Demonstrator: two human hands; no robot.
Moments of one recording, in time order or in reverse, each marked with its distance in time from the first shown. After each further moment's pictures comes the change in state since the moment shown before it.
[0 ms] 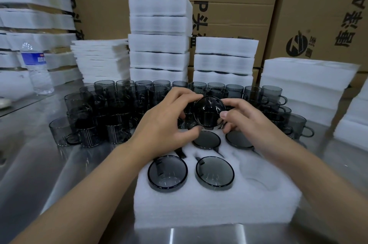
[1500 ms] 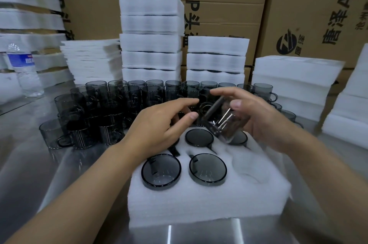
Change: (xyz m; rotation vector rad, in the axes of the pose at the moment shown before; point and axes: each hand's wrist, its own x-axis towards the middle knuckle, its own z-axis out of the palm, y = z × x) left_hand -0.002 0.010 -0.006 -0.056 -0.021 -0.035; right_hand -0.007 -0.020 -0.023 0.207 -0.225 -0.093
